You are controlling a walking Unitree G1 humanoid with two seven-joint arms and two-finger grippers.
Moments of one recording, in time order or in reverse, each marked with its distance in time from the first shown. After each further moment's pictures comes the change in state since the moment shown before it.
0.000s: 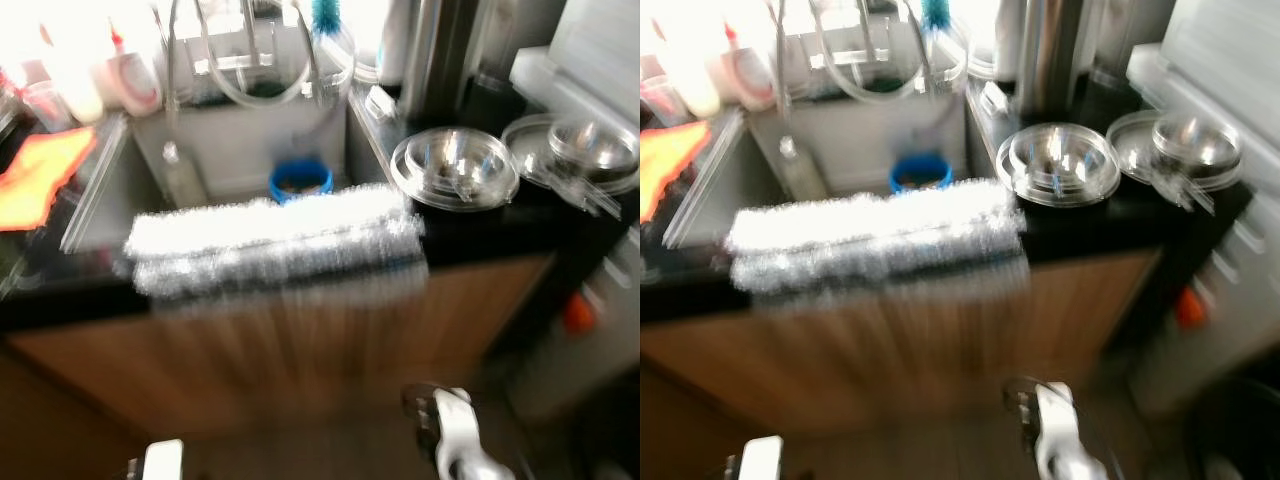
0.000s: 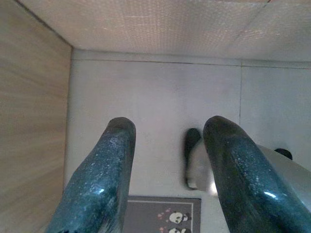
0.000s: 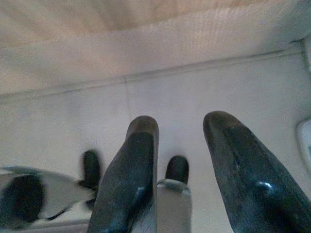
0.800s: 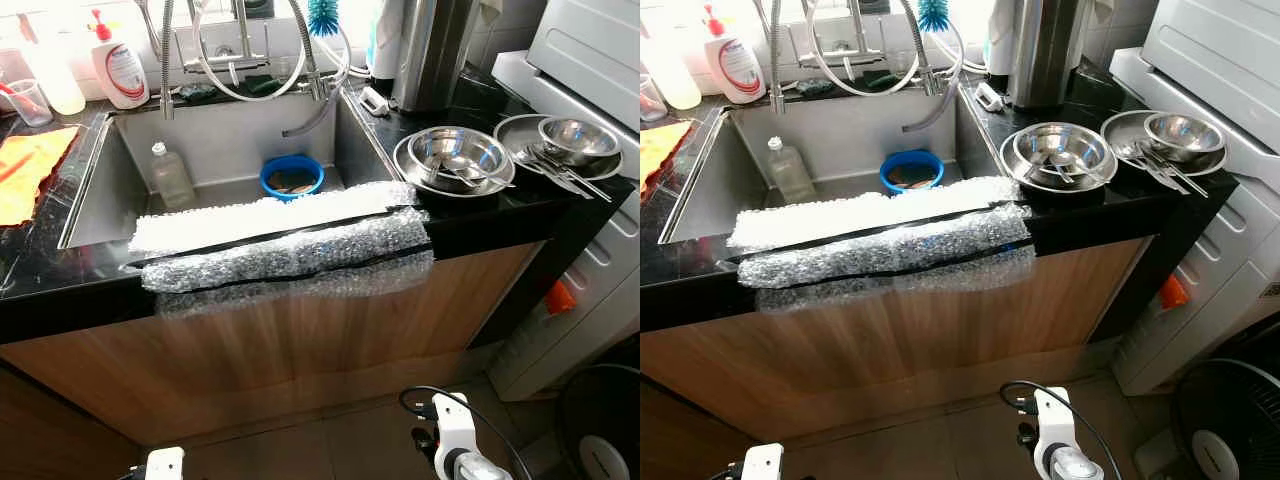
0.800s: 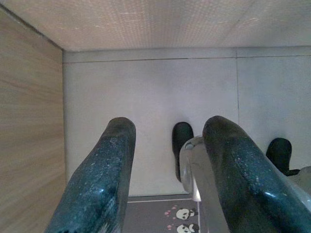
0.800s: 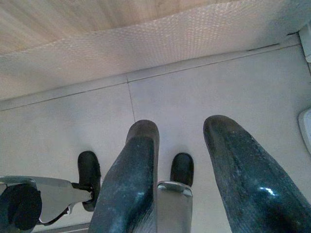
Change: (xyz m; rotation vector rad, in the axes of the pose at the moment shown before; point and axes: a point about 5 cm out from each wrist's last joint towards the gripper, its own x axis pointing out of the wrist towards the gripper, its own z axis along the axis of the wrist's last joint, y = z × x) left arm 0.000 0.000 0.001 0.009 -0.016 -0.002; right arm 0.001 0.006 0.005 0.000 -0.019 0.025
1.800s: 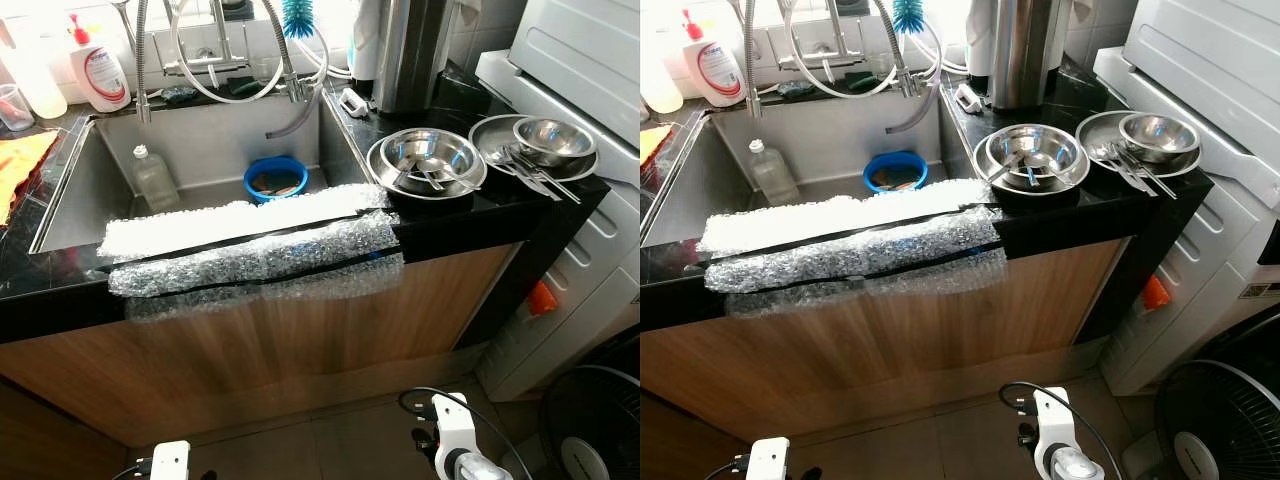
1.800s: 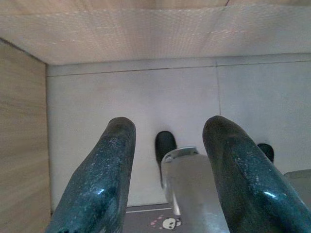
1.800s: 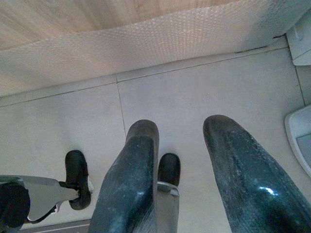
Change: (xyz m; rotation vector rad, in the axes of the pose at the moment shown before) left arm 0.001 -0.009 0.005 0.010 -0.041 -0.031; right arm 0.000 -0.001 0.000 -0.024 0.002 0.005
